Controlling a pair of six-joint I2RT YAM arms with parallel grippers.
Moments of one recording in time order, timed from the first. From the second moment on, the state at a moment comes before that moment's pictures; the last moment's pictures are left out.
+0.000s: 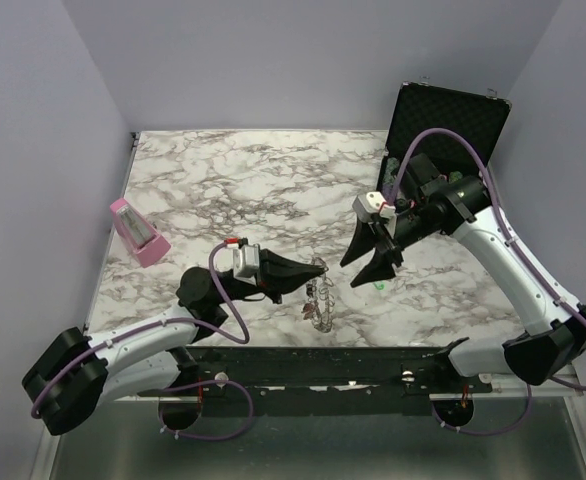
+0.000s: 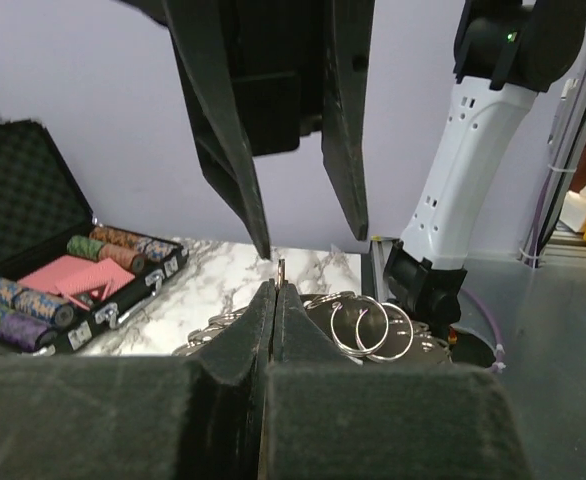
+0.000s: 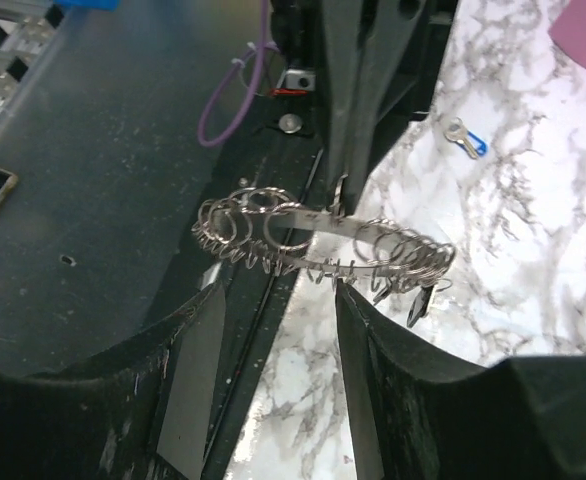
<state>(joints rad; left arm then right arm) -0.83 1.01 0.35 1.13 0.56 -0.30 0.51 1.38 1.52 -1.33 -1.20 -1.08</state>
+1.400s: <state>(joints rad) -0.85 0.75 0.52 0.50 0.85 0.14 0.51 1.25 1.34 -1.34 -1.38 -1.36</state>
